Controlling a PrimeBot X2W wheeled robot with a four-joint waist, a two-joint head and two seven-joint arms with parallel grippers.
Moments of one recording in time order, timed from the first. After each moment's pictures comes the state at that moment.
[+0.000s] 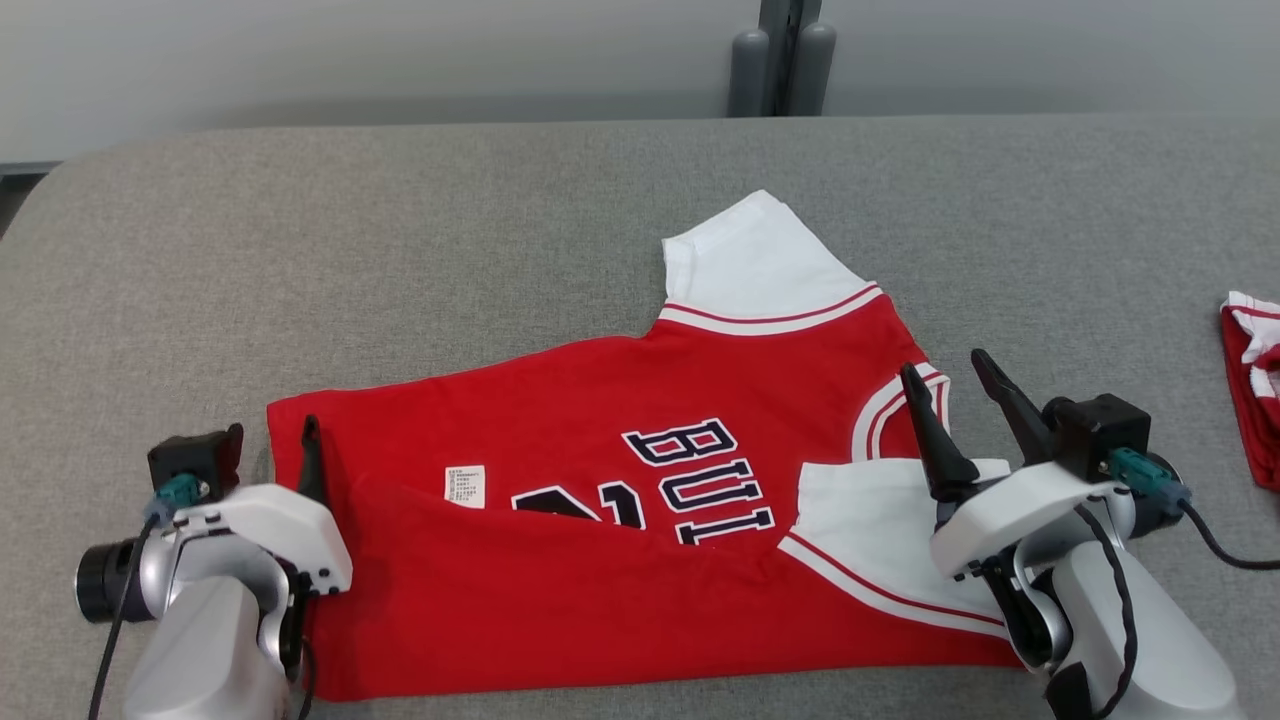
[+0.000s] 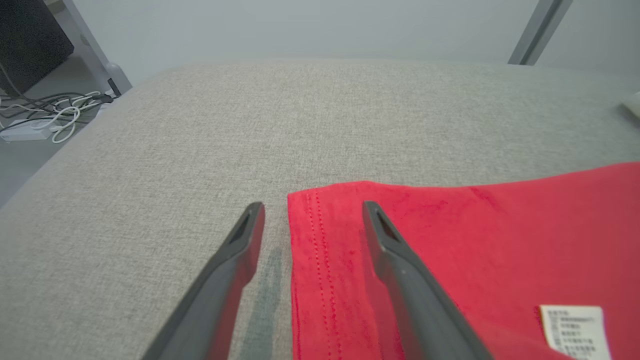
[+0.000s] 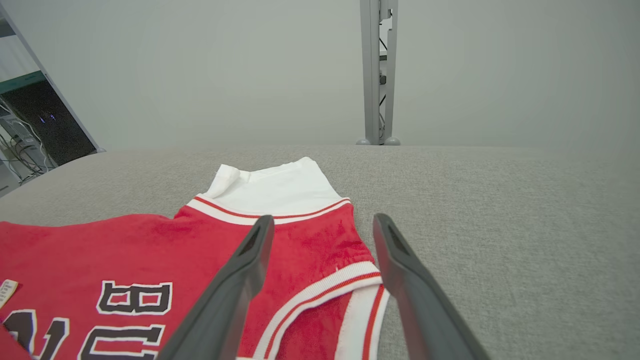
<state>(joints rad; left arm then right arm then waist) -0.50 0.12 0.00 0.94 -0.18 0.02 -0.24 -0.43 -0.12 0.27 0.60 0.32 0.13 -0.26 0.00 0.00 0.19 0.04</state>
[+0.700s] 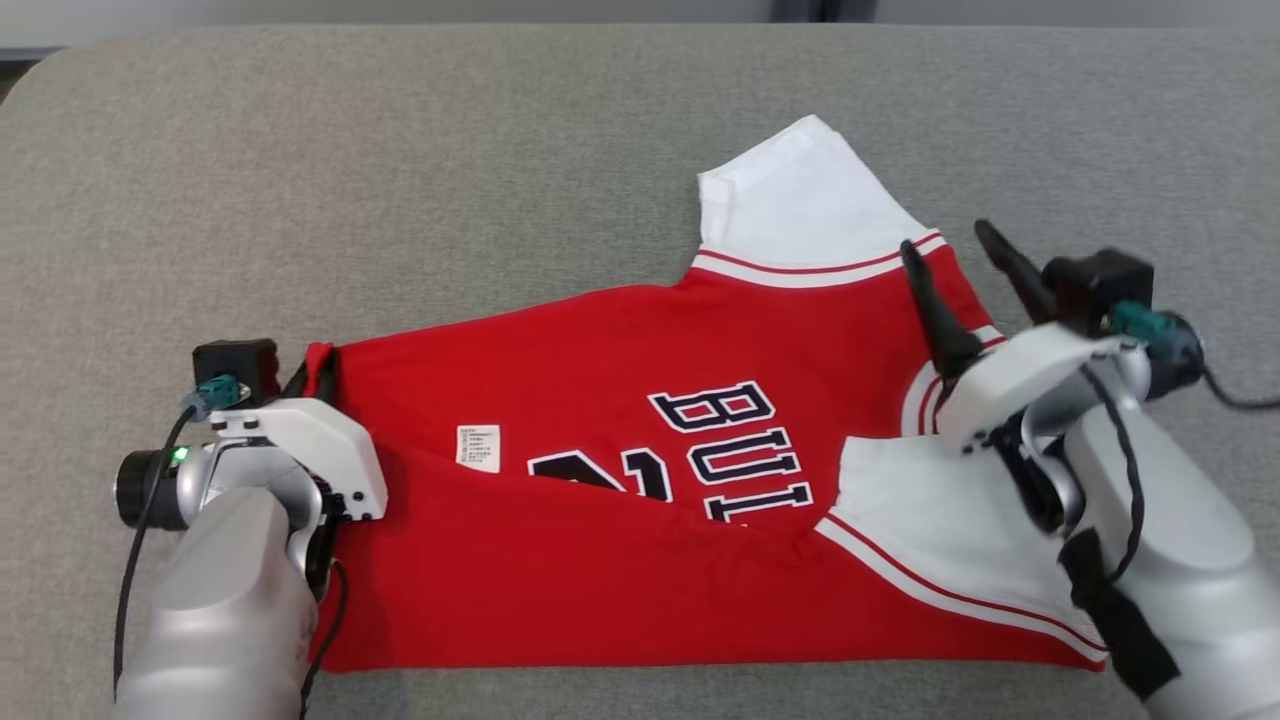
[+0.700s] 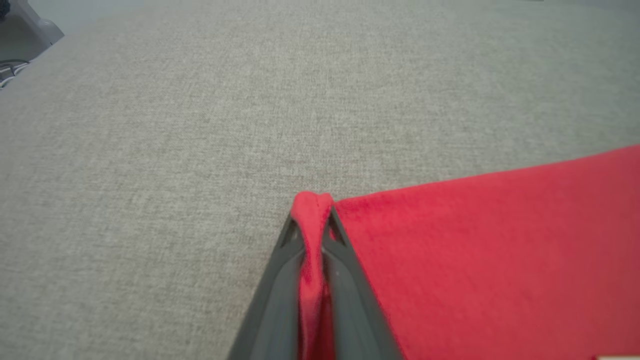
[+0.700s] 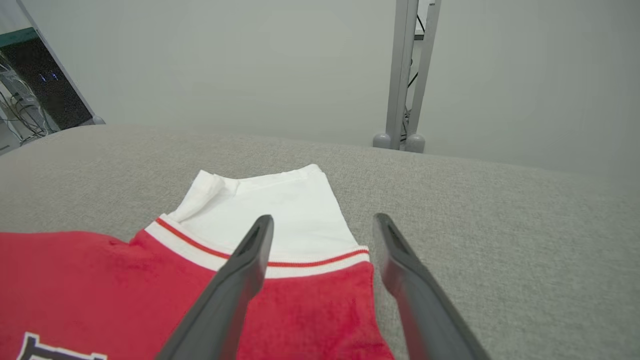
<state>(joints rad) -0.73 0.10 -0.07 1.15 -0.18 -0.04 -0.19 -0.68 -0.16 0.37 0.72 0.36 0.13 -0.23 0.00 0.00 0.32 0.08</state>
